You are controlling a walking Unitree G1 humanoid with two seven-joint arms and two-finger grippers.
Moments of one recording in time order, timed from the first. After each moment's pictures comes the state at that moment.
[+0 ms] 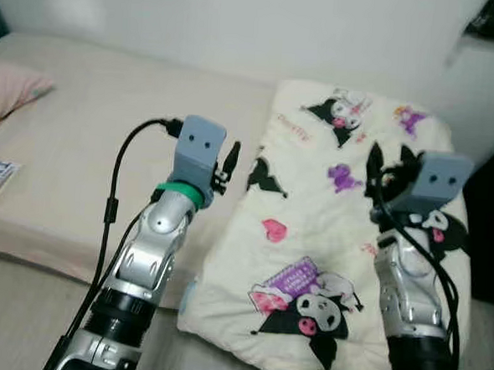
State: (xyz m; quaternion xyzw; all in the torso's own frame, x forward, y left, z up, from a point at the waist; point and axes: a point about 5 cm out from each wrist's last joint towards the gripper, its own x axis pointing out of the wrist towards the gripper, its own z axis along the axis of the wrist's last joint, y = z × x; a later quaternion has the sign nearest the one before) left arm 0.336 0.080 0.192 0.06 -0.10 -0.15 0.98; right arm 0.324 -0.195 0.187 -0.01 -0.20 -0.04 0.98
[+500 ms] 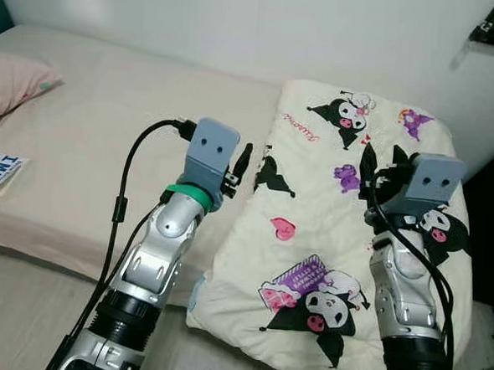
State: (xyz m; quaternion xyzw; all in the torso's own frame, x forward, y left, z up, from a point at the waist) left arm 0.333 0.067 0.193 0.07 -0.11 -0.17 0.98; right arm 0.324 -0.196 0.187 -0.01 -0.20 -0.04 0.98
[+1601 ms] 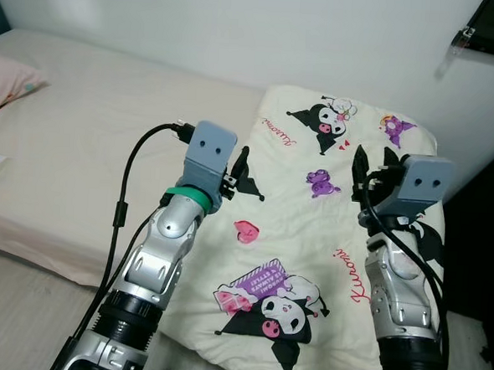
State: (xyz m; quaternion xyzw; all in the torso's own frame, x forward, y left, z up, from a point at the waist) left arm 0.336 0.075 0.183 0.06 -0.09 -0.15 0.98; right arm 0.326 -0.184 0.182 -0.01 -0.19 0.00 0.98
